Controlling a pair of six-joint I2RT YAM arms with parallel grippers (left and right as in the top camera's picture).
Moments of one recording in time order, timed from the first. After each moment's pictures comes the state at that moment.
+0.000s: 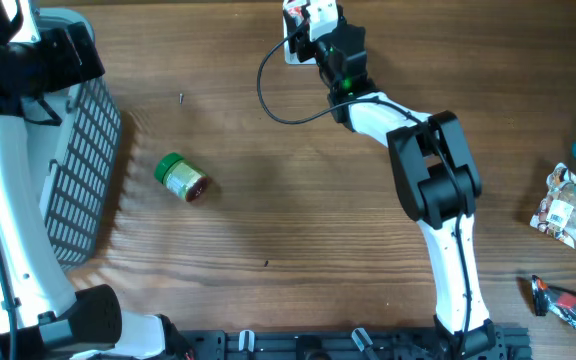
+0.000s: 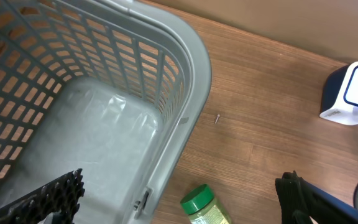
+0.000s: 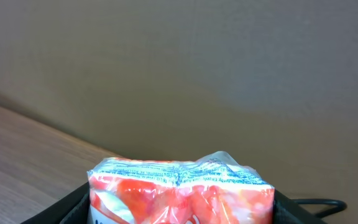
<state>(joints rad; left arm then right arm) 0.22 1.65 2.07 -1.31 0.00 -0.09 0.37 2.45 1.65 0.76 -0.05 -0.09</state>
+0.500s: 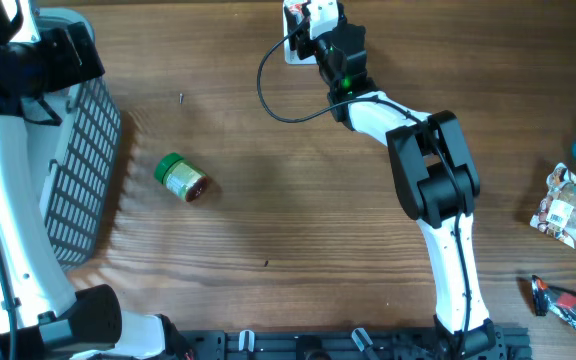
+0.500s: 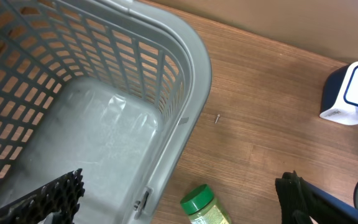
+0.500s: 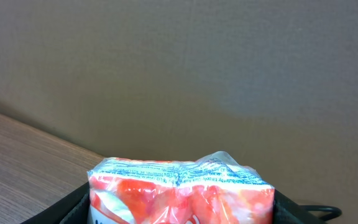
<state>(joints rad) 0.22 1.65 2.07 -1.31 0.00 -0.09 0.37 2.46 1.66 0.76 -0.04 -0.10</state>
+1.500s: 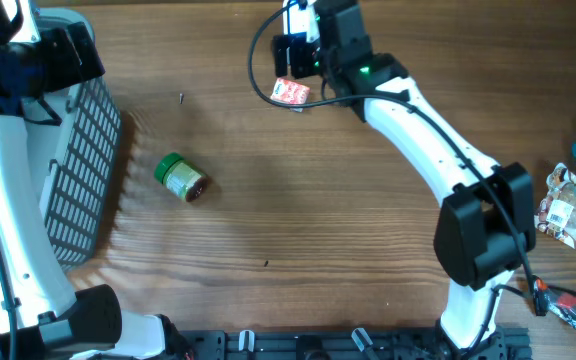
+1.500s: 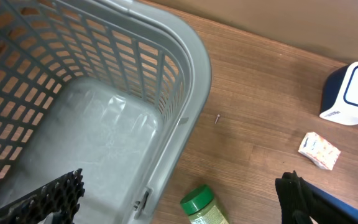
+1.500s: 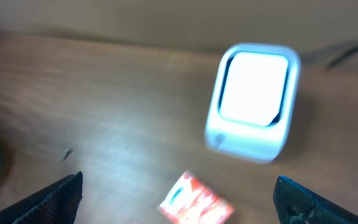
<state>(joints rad) 0.22 1.65 2.07 -1.31 0.00 -0.09 0.47 2.01 1.69 -0.33 -0.05 0.26</state>
